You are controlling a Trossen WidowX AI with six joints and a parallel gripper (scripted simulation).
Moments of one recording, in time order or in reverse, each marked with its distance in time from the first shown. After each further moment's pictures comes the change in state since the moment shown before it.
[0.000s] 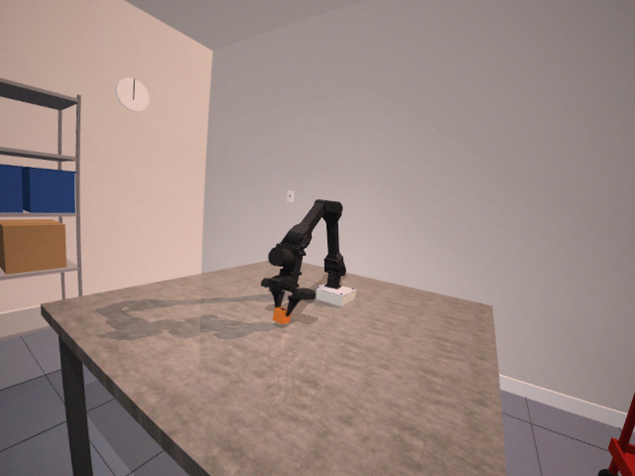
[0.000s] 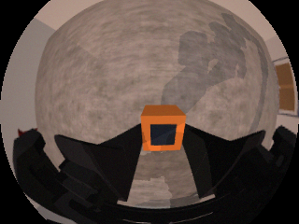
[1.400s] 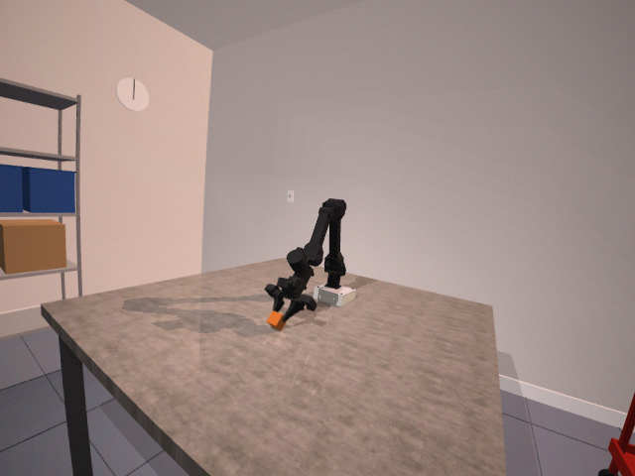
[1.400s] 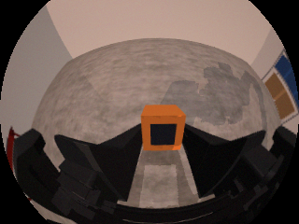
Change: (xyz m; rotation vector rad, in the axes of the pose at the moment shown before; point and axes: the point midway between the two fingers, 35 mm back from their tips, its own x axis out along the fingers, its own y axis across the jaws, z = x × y) arm 0.023 0.001 0.001 0.000 -0.550 0.001
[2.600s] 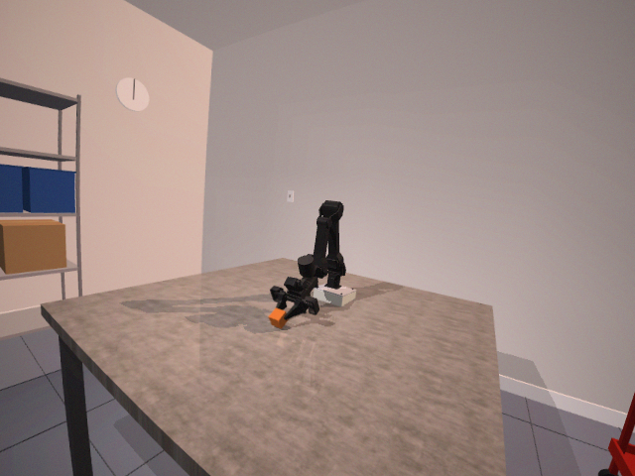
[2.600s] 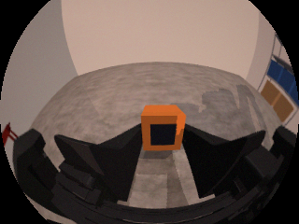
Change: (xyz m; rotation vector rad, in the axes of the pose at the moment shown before) arm -0.008 -0.001 -0.016 0.007 -0.300 -0.002
